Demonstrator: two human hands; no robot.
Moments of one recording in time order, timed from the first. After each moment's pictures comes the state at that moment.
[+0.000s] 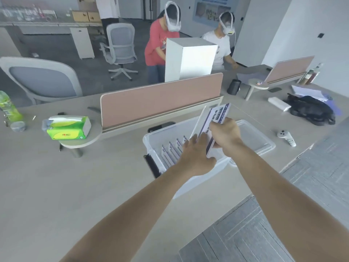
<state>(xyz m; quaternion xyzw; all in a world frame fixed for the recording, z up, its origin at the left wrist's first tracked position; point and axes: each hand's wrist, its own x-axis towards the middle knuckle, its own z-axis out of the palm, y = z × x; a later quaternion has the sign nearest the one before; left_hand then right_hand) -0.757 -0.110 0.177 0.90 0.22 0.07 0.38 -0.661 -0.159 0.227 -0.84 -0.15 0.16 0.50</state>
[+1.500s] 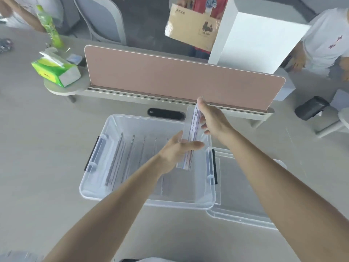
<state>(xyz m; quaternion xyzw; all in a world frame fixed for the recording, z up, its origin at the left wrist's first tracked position) -0.507 -0.056 0.114 0.45 0.43 0.24 0.75 -0.363 -0.023 0.158 -0.73 -0.48 0.40 0.27</state>
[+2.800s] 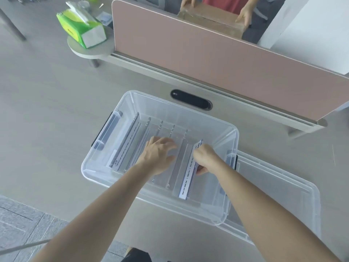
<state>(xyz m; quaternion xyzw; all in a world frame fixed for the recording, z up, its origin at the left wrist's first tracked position) -0.577 -0.037 -0.031 0.75 0.59 0.07 0.27 -0.399 -0.013 0.005 -0.76 -0.36 0.54 0.02</state>
